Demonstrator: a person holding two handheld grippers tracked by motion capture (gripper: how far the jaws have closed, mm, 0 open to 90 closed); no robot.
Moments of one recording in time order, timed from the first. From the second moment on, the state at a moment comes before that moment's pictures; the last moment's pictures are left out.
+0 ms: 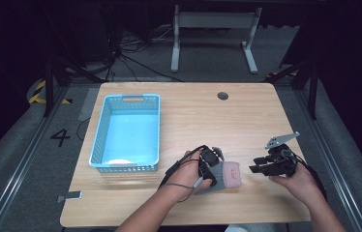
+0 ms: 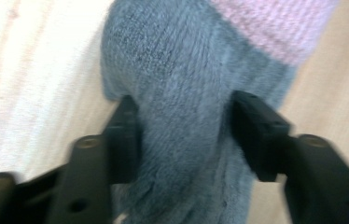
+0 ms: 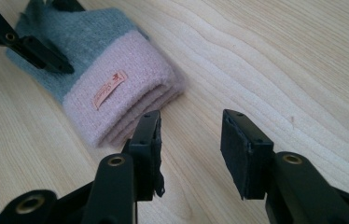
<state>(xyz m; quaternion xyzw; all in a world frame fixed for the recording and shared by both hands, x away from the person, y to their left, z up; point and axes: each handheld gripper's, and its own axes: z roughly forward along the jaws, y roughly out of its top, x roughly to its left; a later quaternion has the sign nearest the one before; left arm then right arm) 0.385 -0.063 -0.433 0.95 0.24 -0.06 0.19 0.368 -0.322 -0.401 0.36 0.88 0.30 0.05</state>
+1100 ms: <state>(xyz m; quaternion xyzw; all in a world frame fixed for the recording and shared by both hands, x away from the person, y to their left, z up) 0.371 -0.039 -0.377 0.95 0.24 -0.04 0.22 0.370 -0.322 -0.404 0.37 0.88 0.30 0.04</state>
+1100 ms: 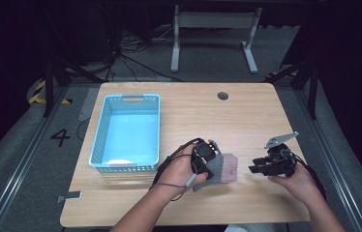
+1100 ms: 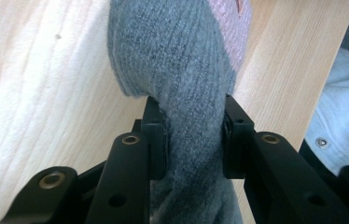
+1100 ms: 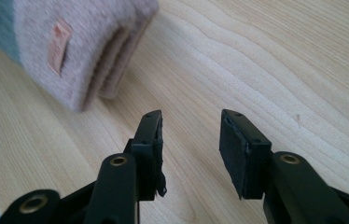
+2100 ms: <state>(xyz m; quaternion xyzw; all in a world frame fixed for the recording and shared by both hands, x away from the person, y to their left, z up) 0.366 0.057 -0.323 0.91 0.32 0.00 0.27 0.389 -0.307 -0.406 0.35 0.89 0.30 0.03</state>
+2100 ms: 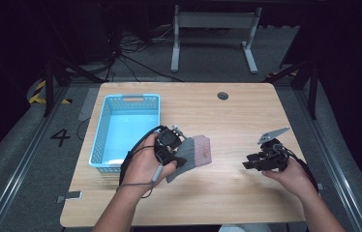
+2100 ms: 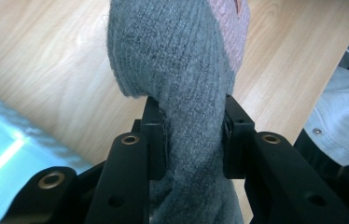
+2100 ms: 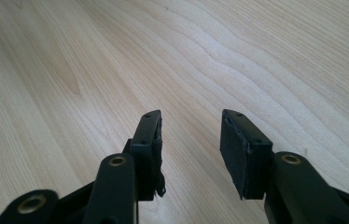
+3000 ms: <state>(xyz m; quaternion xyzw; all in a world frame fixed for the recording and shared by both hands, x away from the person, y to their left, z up) 0.401 0.134 -0.308 0.87 0.40 0.04 0.29 0.386 -0.308 -0.412 0.36 0.89 0.29 0.02</state>
